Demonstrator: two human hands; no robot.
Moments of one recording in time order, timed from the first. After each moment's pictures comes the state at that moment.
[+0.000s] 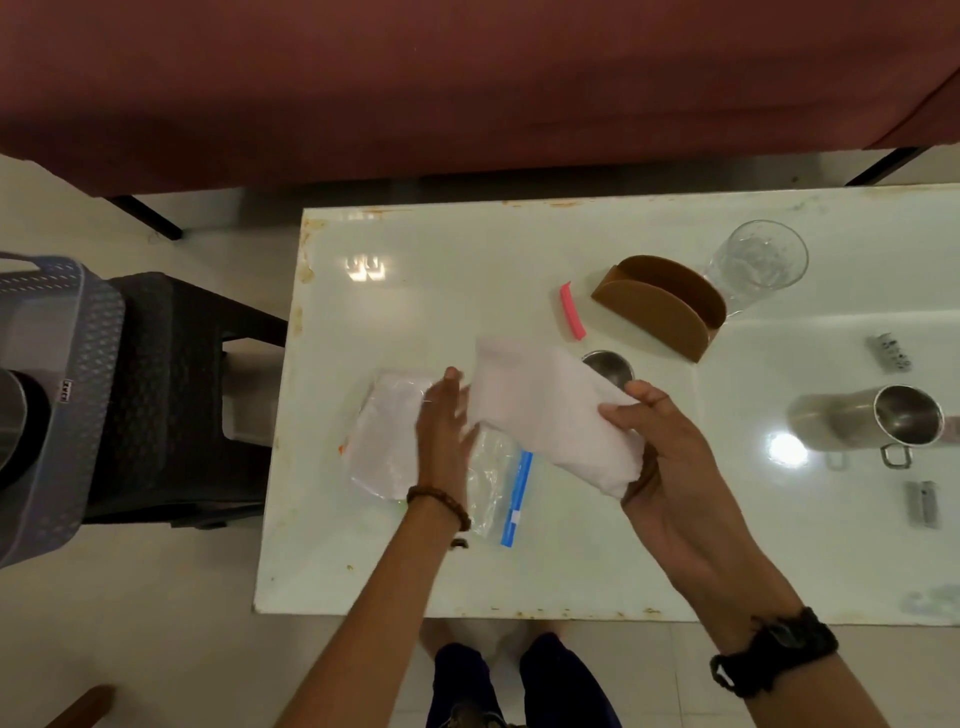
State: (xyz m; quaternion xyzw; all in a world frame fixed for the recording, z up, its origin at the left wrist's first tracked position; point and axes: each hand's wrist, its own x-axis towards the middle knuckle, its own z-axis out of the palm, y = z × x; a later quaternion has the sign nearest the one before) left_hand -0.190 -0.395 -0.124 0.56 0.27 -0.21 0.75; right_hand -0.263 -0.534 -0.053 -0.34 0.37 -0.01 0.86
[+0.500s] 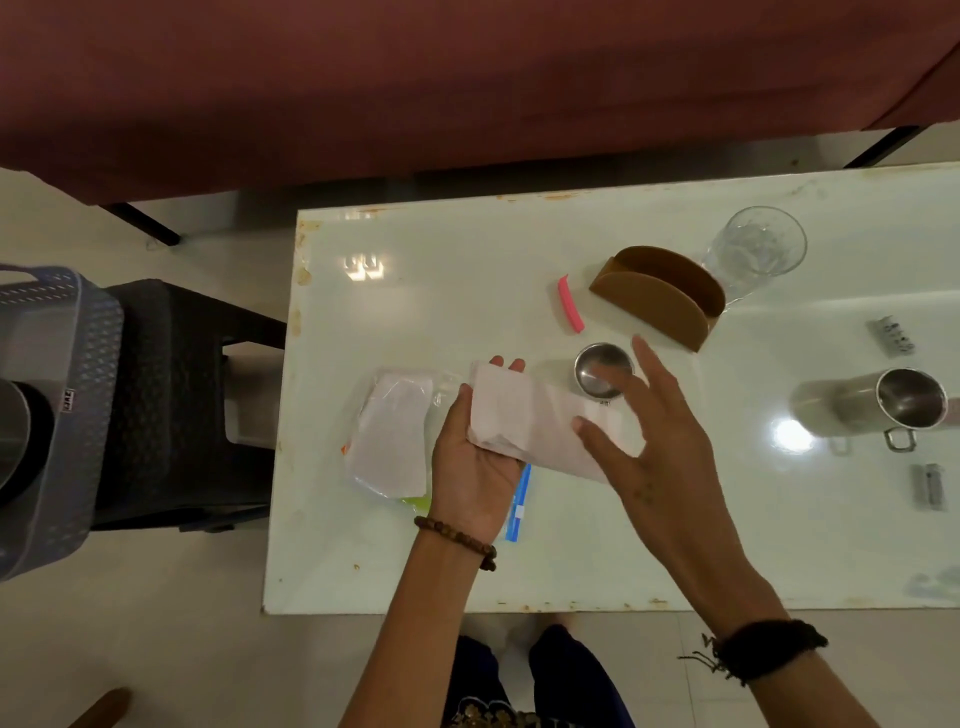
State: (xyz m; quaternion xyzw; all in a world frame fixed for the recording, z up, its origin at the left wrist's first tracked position) left_hand -0.210 -0.407 -0.088 0.33 0.26 -0.32 0.85; right_hand -0.275 -0.531 -0.052 -0.87 0.21 -0.03 0.45
